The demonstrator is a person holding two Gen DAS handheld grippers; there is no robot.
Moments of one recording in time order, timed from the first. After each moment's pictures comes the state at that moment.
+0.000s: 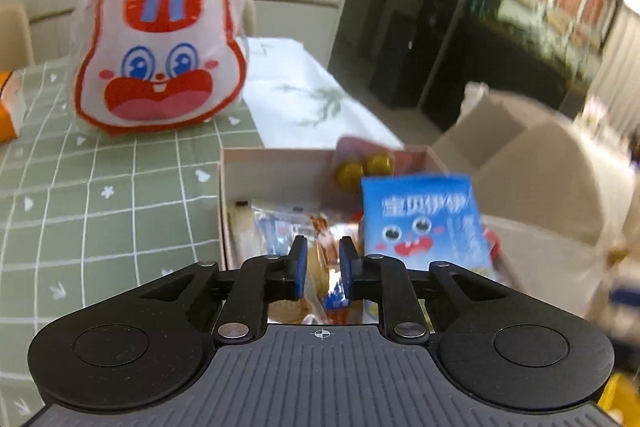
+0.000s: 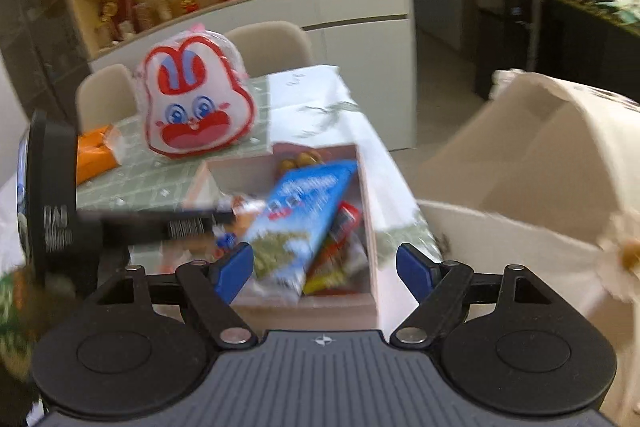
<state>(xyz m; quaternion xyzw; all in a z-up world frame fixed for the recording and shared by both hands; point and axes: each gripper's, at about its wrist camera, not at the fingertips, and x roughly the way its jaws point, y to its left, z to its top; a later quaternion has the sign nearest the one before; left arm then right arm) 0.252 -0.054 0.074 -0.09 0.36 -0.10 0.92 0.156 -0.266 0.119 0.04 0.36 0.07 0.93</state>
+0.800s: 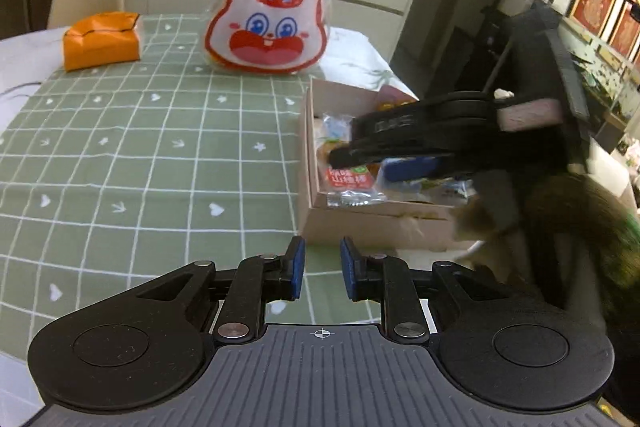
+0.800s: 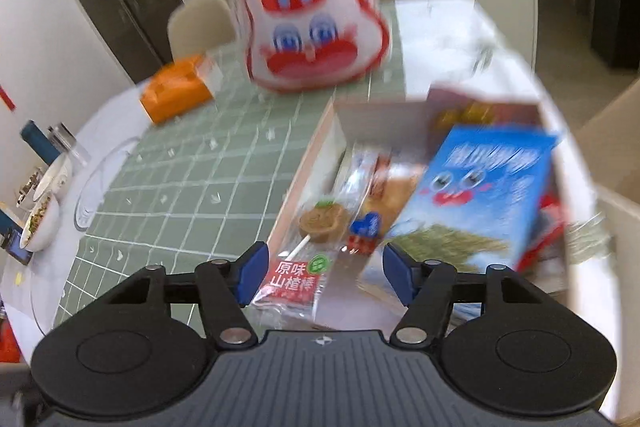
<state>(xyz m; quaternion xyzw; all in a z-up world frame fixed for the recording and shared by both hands) 0.090 -0.047 0.100 -0.11 0.38 0.00 0.92 0.264 -0.179 0.066 0.08 0.49 0.27 0.82</state>
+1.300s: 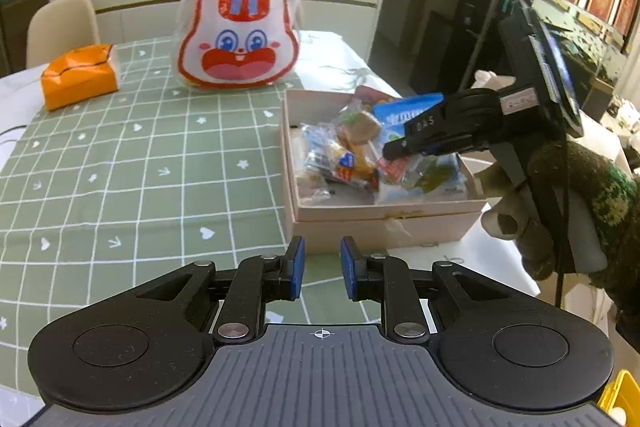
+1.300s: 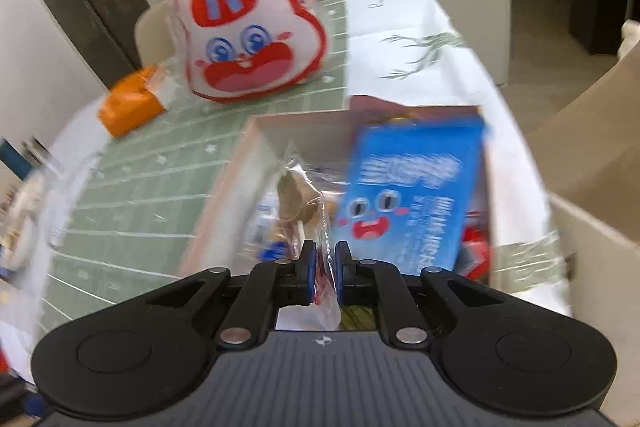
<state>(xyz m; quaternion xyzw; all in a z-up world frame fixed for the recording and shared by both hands) 0.097 -0.064 0.109 -0.06 0.38 -0.03 0.92 0.284 -0.231 0.069 0.05 0.46 0.23 0.86</state>
